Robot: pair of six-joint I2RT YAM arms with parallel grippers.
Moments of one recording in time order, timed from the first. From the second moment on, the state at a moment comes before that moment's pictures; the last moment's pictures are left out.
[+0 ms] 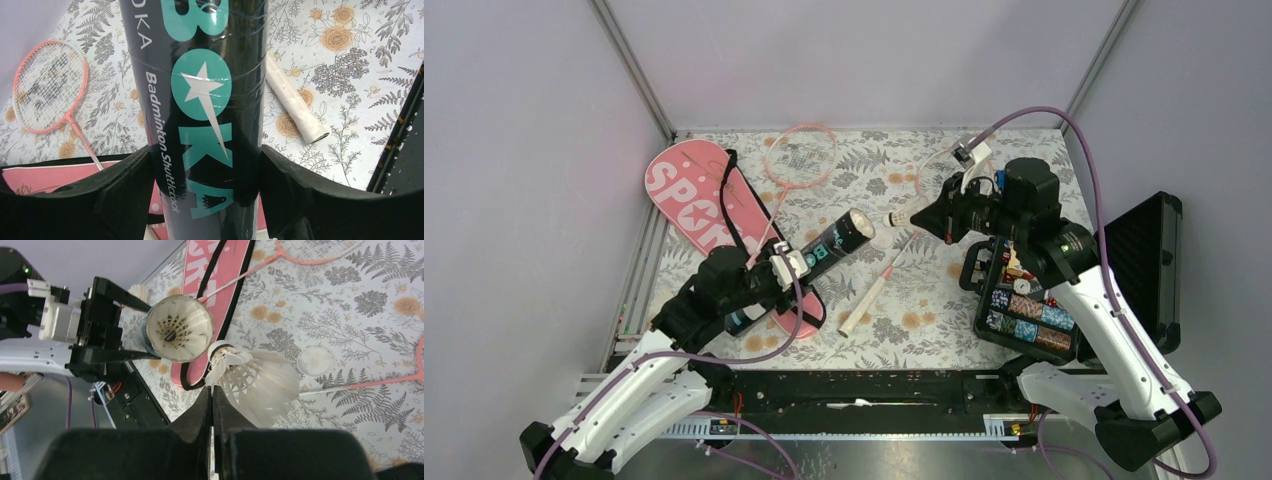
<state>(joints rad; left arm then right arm) -0.61 0.64 0.60 -0.37 0.30 0.43 0.46 1.04 1.24 -0.56 -0.51 0.20</state>
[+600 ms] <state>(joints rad) -0.61 0.78 0.71 -0.43 0.45 0.47 0.52 1.08 1.17 -0.45 -0.71 0.24</state>
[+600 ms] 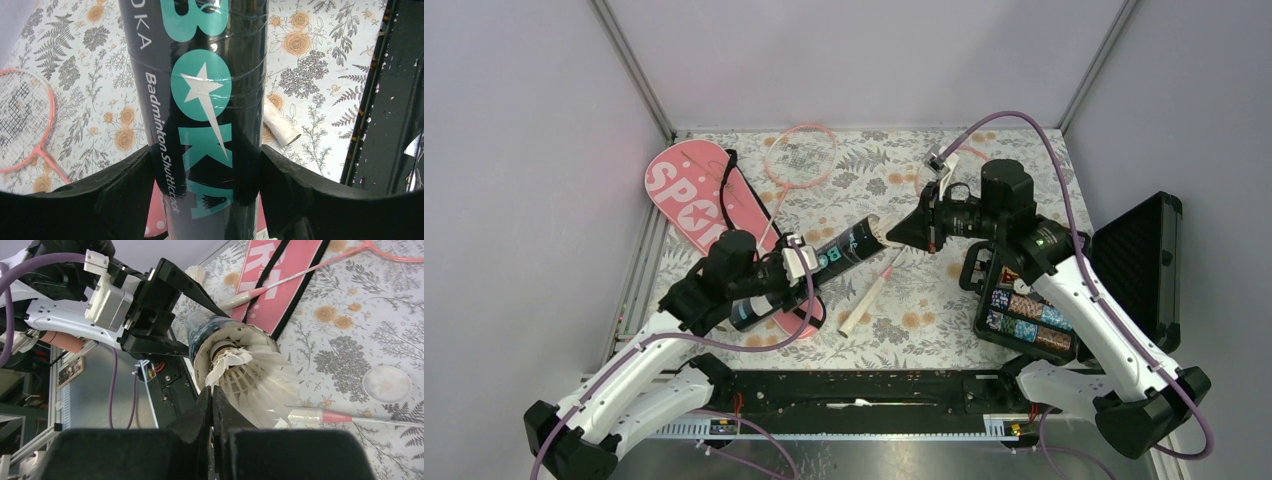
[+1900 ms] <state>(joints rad) -0.61 0.79 0.73 -0.44 0.57 0.48 0.60 1.16 1.11 -0.25 -0.79 0.42</state>
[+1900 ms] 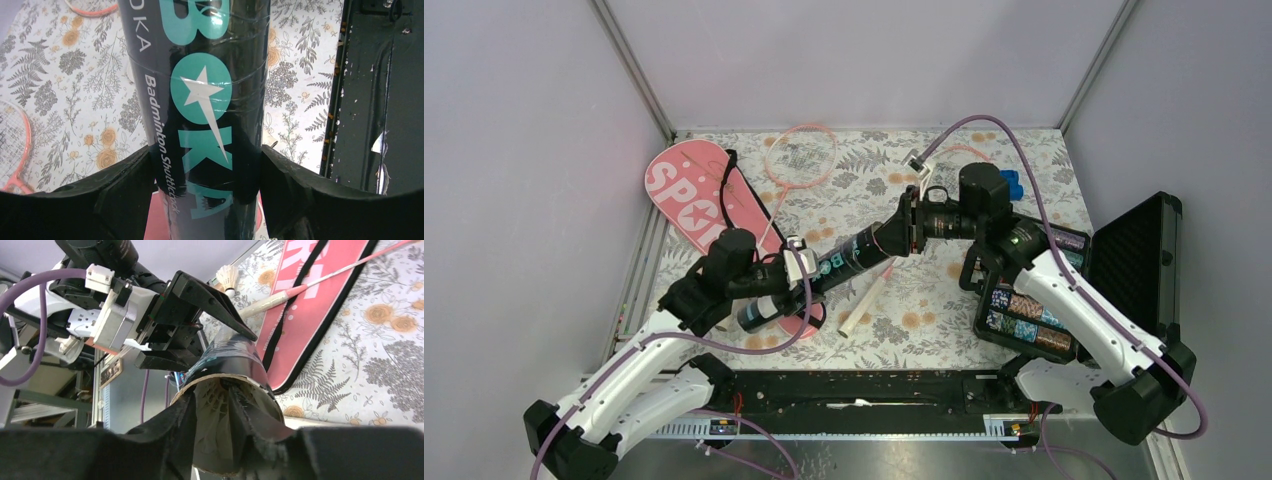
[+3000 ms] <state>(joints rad) -0.61 0.75 0.73 -0.39 0.63 0.45 0.60 1.01 1.20 -0.45 -0.36 0.37</state>
